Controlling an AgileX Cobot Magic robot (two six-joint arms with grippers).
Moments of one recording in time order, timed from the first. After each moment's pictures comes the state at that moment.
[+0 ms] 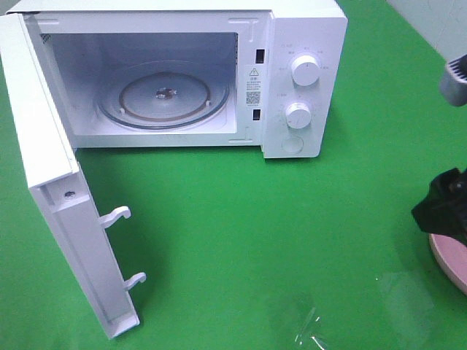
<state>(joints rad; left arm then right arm) 0.06 0.00 -0.51 -0.06 1.05 0.06 0.53 0.96 -0.68 -0.27 0.81 0.28</state>
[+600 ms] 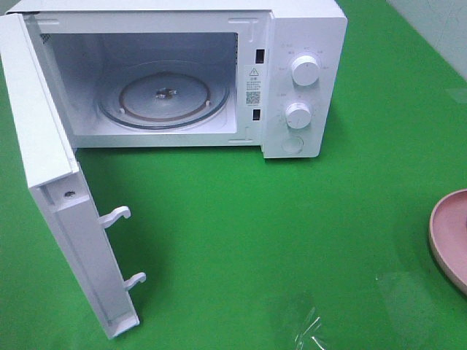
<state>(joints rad) 0.06 0.00 -0.51 -0.06 1.05 0.06 0.50 0.47 -0.67 -0.27 1.01 0.24</state>
